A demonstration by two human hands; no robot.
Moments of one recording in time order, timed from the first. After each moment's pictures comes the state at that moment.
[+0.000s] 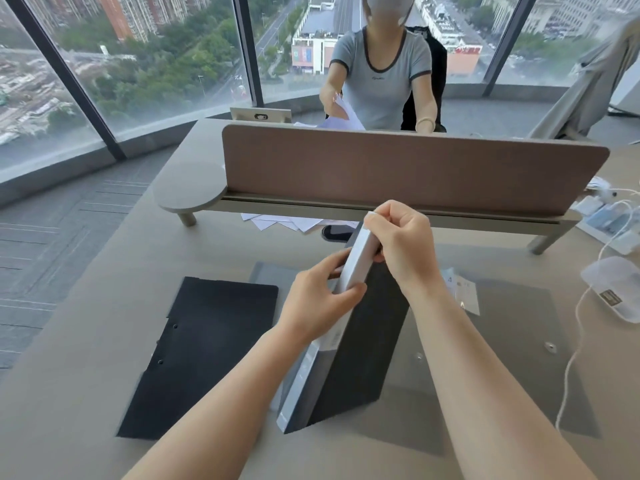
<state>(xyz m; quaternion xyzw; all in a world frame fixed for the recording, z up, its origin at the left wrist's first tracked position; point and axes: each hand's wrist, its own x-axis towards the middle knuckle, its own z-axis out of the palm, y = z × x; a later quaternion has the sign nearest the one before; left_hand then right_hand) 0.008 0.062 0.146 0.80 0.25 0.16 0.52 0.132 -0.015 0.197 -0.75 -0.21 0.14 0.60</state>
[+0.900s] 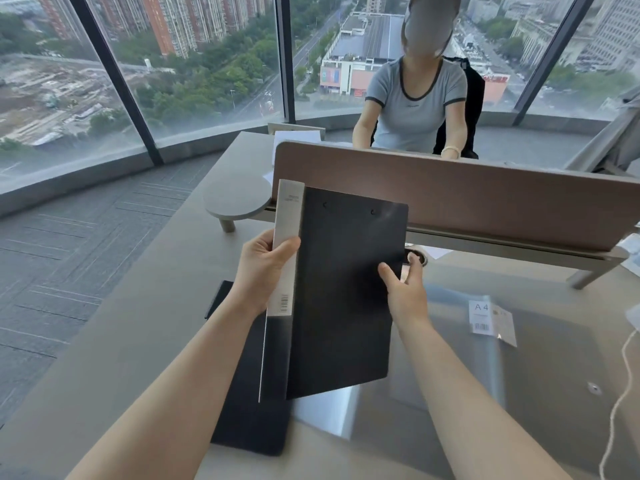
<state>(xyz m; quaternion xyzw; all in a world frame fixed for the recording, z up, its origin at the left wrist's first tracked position) -0.047 0.186 0.165 0.62 0.33 0.30 0.64 0.105 0.025 0.113 -0.75 -0.10 0.22 0.61</state>
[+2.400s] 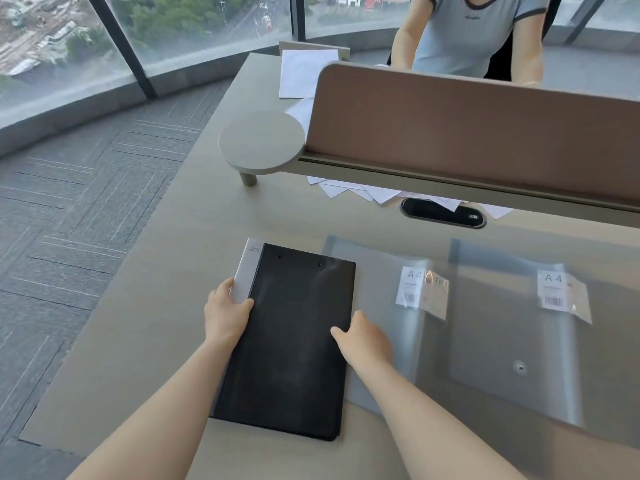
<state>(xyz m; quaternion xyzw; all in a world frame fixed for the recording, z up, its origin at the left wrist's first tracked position) -0.167 0.289 -0.026 0.66 0.62 0.07 0.42 -0.016 0.108 -0.029 -0.92 -0.18 0.34 0.11</state>
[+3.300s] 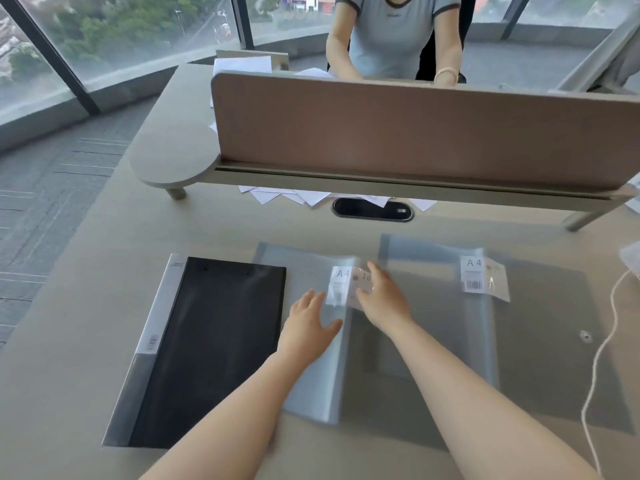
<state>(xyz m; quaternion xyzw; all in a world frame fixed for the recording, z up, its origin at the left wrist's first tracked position) -0.001 0.116 -0.019 0.85 0.35 -0.08 0.39 0.140 0.022 0.001 -0.90 -0.20 0.29 0.26</state>
